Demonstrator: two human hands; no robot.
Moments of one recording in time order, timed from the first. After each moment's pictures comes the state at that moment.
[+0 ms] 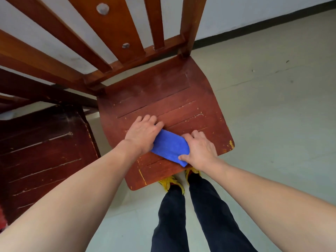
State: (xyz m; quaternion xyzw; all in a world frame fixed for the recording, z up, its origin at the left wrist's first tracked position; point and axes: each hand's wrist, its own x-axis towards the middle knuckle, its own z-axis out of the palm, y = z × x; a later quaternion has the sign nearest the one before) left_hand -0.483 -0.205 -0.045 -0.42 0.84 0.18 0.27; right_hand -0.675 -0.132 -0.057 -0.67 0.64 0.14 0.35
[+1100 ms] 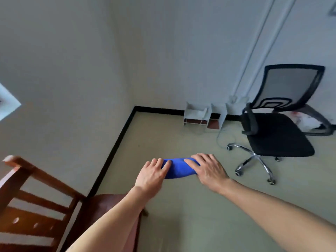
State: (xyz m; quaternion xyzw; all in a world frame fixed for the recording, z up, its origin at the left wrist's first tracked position) left_hand -0.692 0.012 0.394 0.05 0.99 -0.08 0.01; right_hand -0.785 0.223 0.384 -0.44 0.89 0.02 -0.07
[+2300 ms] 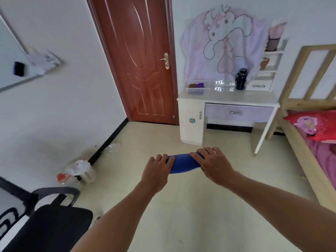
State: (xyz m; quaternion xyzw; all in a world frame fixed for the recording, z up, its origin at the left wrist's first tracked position) left_hand -0.920 1.051 0.468 0.68 0.72 -0.07 -0.09; right_hand -0.716 1.168 0.464 0.28 0.95 0.14 -0.08
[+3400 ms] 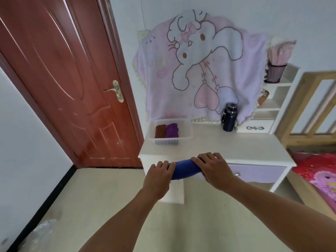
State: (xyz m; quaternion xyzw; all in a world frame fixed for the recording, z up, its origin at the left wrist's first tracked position) left_hand -1.062 1.783 0.439 0.75 0.66 0.00 -0.08; right_hand -0.840 1.856 0.445 0.37 0.91 0.13 -0.10
